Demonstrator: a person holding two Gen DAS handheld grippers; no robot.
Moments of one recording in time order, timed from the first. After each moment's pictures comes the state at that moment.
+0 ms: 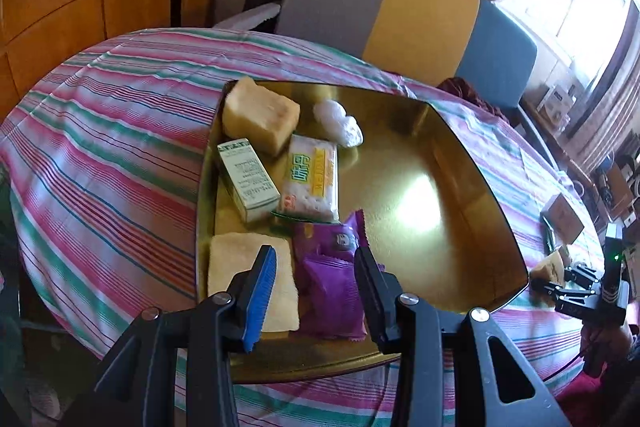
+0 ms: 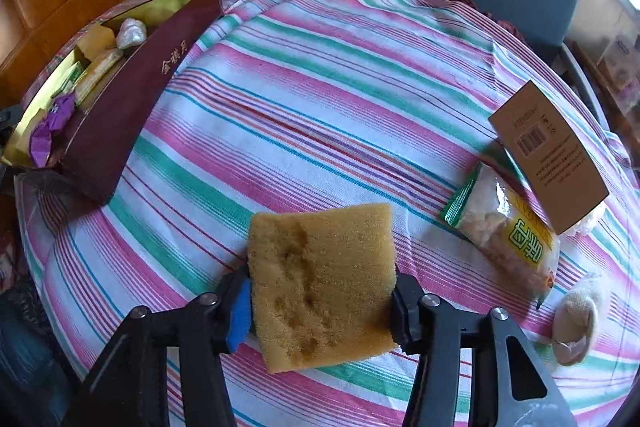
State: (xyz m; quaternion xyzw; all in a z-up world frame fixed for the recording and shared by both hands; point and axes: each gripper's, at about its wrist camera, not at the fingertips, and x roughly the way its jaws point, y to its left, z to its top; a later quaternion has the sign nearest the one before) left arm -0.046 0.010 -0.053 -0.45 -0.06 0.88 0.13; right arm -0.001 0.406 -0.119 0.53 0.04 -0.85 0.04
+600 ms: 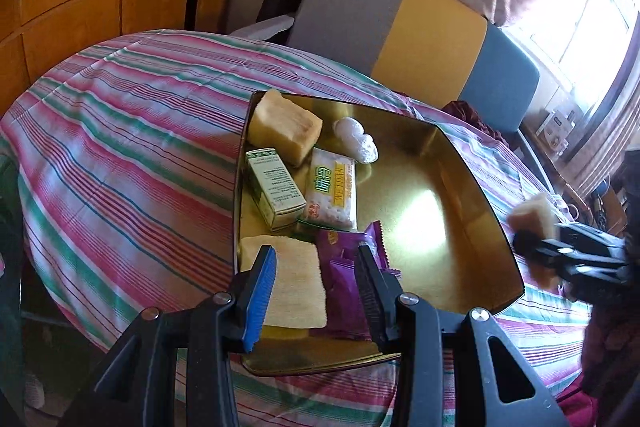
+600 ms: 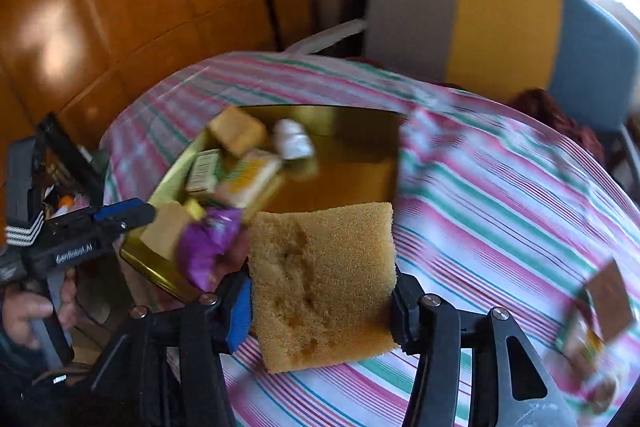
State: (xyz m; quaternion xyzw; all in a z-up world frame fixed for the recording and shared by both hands) left arm -0.040 -0.019 -0.052 -0.43 -0.09 0.89 0.12; right arm -0.039 0.230 -0.022 0.44 0.02 -0.88 0.17
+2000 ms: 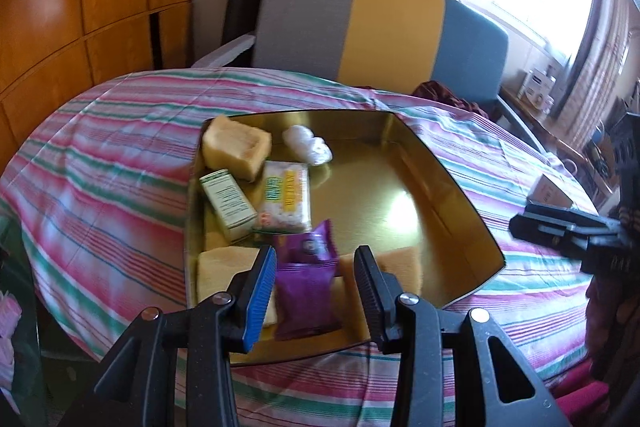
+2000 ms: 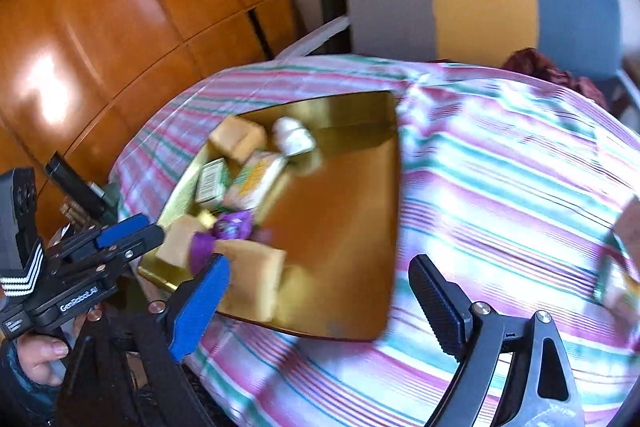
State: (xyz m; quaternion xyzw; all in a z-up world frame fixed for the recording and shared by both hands) left arm -0.019 0.034 -0.028 -0.40 0.00 0.90 0.16; right arm -0.015 0.268 -0.032 0.43 -0.08 -0.89 0.14
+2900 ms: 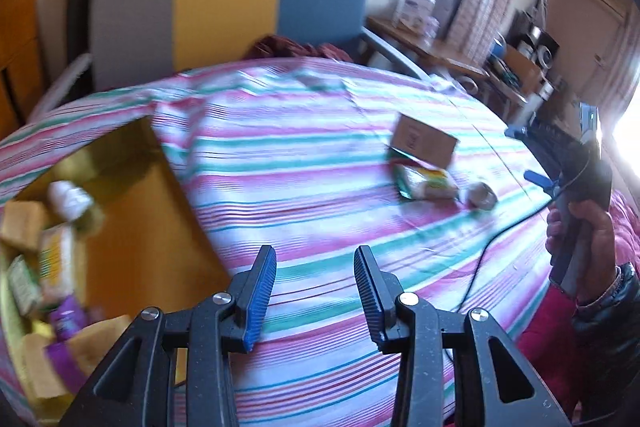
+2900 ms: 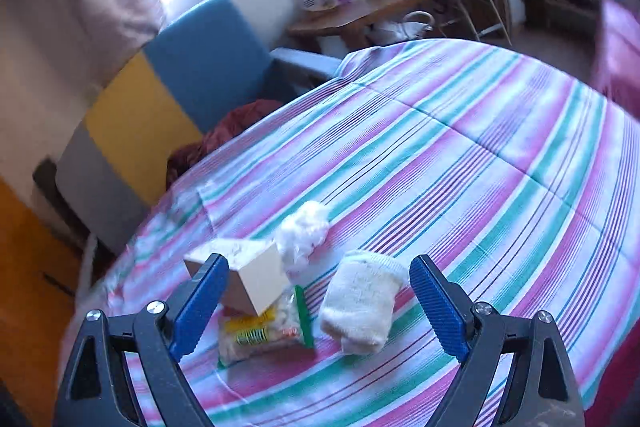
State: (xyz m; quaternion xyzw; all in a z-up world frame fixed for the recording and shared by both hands) left arm -0.004 0.256 -0.021 -0.44 0.08 0.82 0.37; right arm 0.107 0.614 -0.041 0.27 -0.36 -0.83 -0.32
